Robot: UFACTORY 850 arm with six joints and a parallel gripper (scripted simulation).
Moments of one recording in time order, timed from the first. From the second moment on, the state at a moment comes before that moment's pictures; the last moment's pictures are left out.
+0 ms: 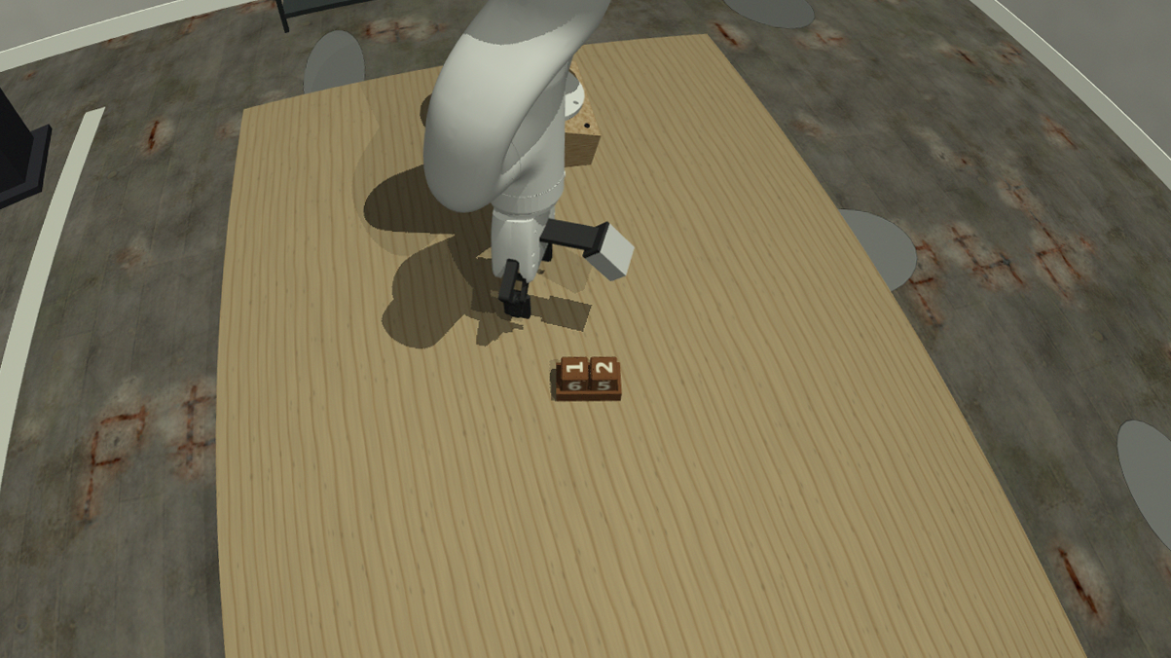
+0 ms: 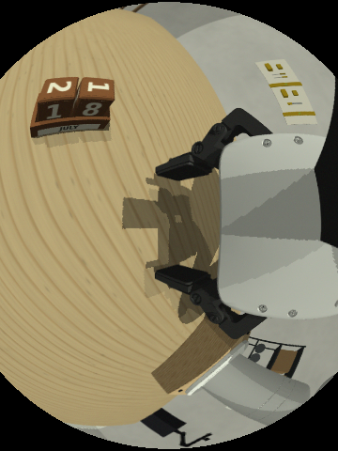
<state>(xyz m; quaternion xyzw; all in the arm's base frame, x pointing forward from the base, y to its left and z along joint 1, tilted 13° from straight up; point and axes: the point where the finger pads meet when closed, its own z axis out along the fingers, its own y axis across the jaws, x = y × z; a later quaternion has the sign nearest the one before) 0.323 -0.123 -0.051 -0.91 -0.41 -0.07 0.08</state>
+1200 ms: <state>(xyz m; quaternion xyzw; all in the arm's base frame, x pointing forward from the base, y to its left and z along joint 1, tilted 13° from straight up) 0.322 -0.128 -0.022 -0.92 -0.38 -0.07 0.08</state>
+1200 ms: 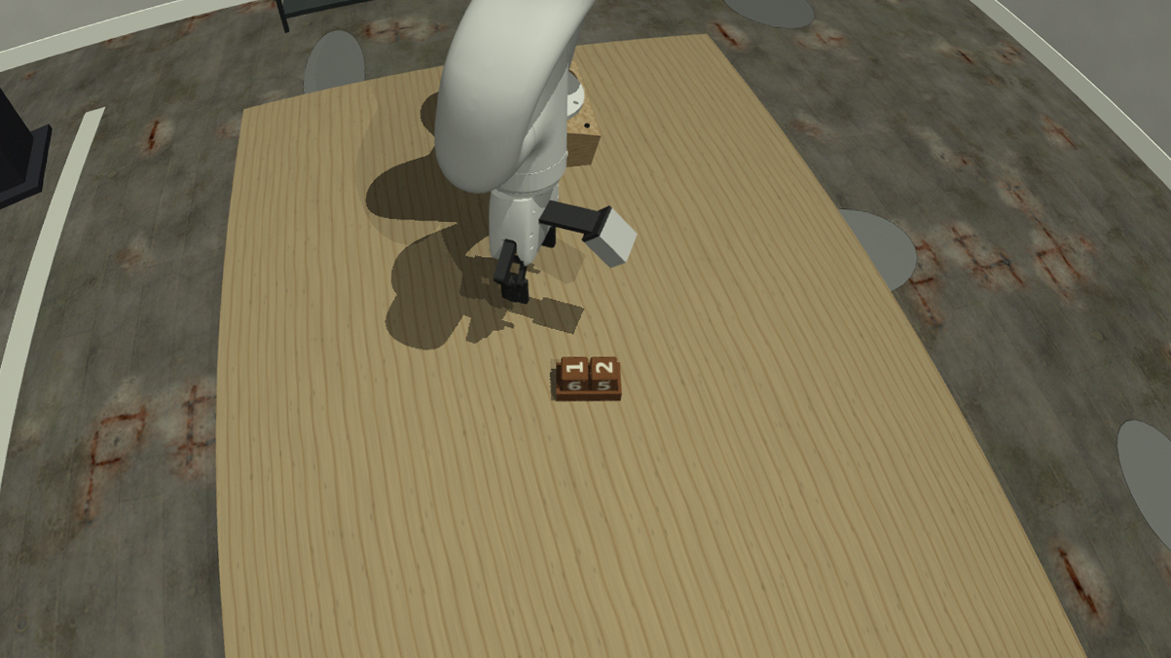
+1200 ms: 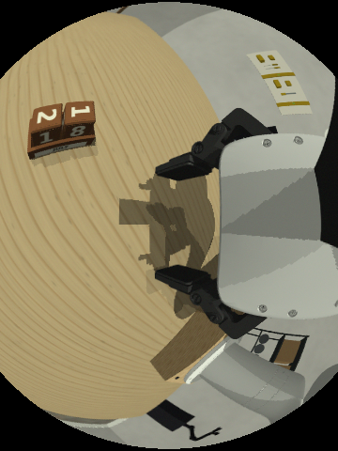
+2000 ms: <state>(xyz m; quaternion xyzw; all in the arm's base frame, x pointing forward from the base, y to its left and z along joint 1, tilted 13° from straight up) 0.354 -0.088 -0.011 -0.96 -0.25 -0.06 0.09</state>
